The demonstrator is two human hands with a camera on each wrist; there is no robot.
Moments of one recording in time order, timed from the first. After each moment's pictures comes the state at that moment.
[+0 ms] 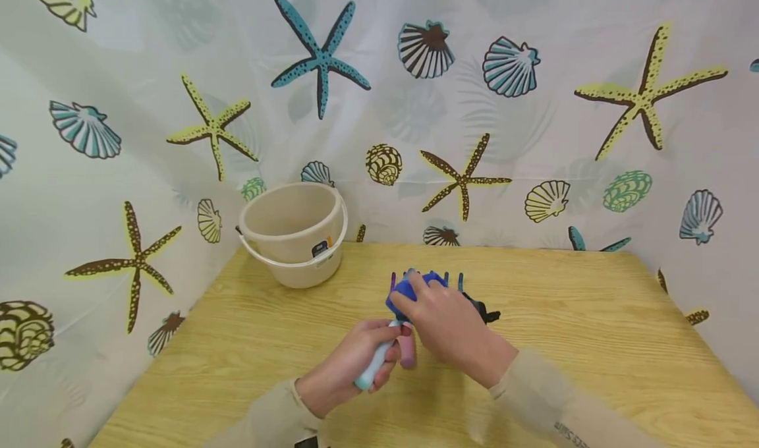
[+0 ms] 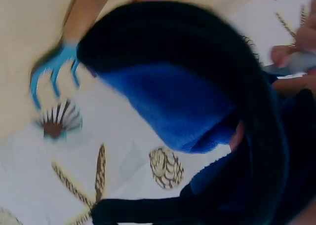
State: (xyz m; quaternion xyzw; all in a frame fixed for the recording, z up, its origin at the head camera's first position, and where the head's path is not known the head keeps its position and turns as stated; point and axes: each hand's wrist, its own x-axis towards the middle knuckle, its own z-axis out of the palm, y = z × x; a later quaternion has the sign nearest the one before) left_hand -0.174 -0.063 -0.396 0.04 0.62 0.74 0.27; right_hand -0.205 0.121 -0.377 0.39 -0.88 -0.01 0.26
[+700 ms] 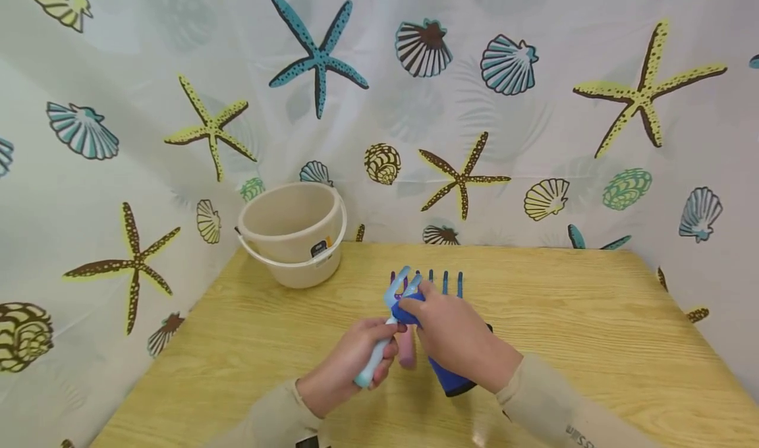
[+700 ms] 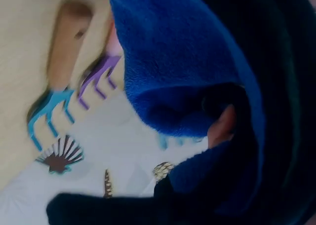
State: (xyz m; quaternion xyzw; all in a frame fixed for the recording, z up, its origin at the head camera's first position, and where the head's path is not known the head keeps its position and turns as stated) left_hand -0.176 -0.062 -0.402 0.04 0.61 0.75 0.26; right_hand -0.194 0.121 -0.373 0.29 -0.95 0.09 0.12
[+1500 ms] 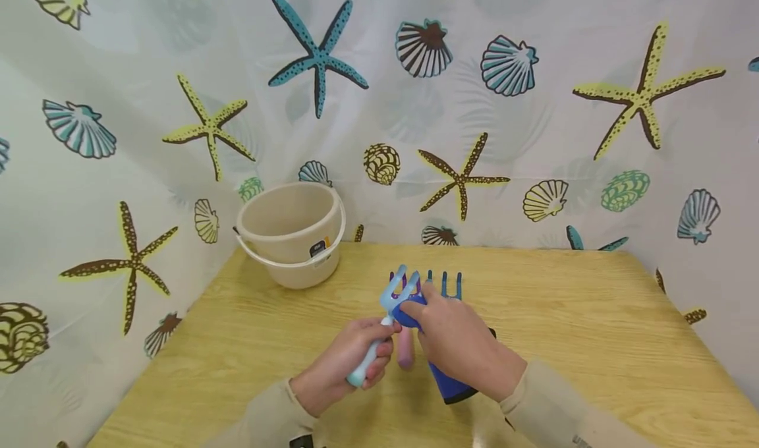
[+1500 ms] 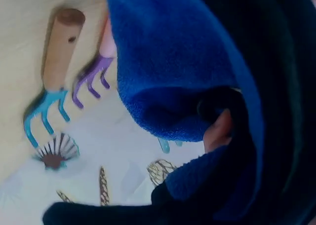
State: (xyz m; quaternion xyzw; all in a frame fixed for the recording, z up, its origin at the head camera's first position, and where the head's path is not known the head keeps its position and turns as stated) left_hand -0.180 -0.070 -0.406 0.05 0.58 0.77 0.27; right_hand -0.191 0.125 -0.373 0.28 -0.95 0.10 0.11
